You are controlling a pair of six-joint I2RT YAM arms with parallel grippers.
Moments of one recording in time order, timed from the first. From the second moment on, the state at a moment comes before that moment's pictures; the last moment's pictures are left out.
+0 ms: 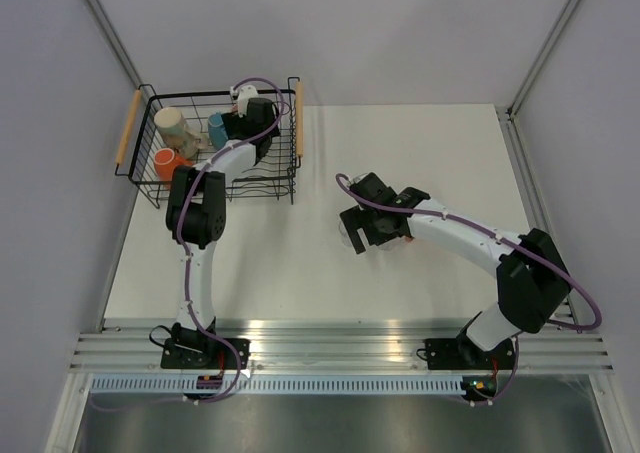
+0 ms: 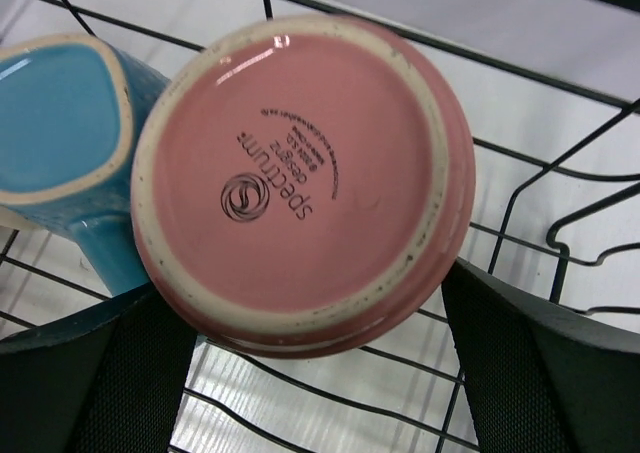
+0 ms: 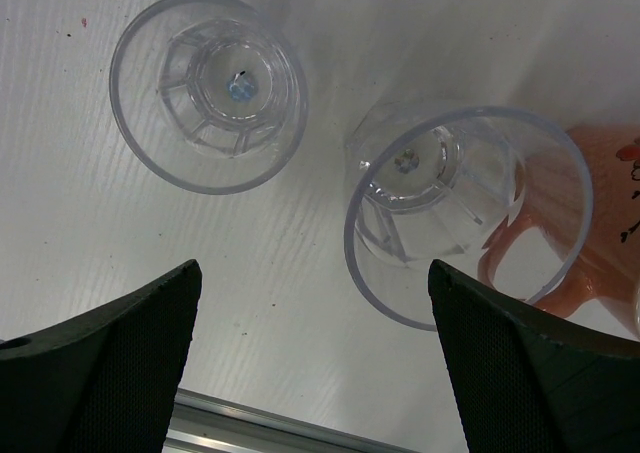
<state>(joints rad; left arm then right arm) -0.25 2.25 1.73 -0.01 -0.56 -0.32 0.74 1.56 1.13 -0.71 0.18 0.28</state>
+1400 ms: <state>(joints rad) -0.18 2.40 1.88 0.15 -0.30 -0.15 0.74 1.59 1.11 -0.69 0.18 0.30</state>
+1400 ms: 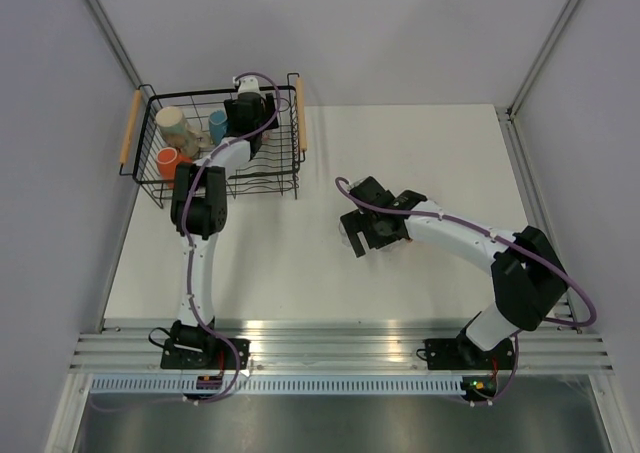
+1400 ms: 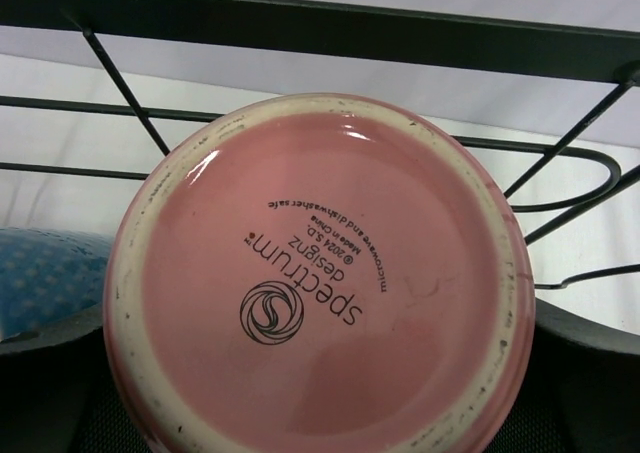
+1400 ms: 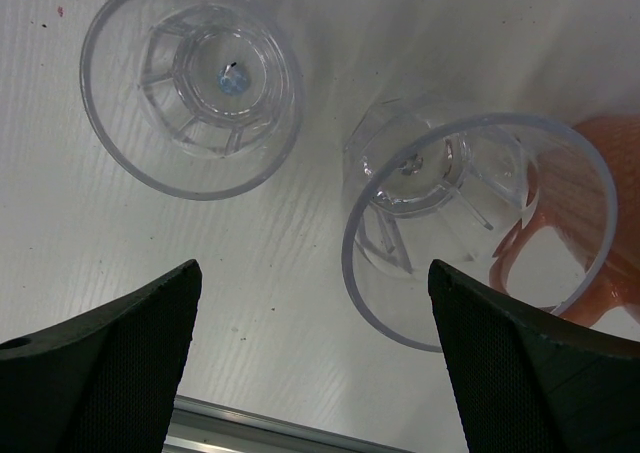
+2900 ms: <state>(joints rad) -0.34 0.99 0.81 0.03 0.15 -1.07 0.74 0.96 0.65 0.19 -0.35 0.48</state>
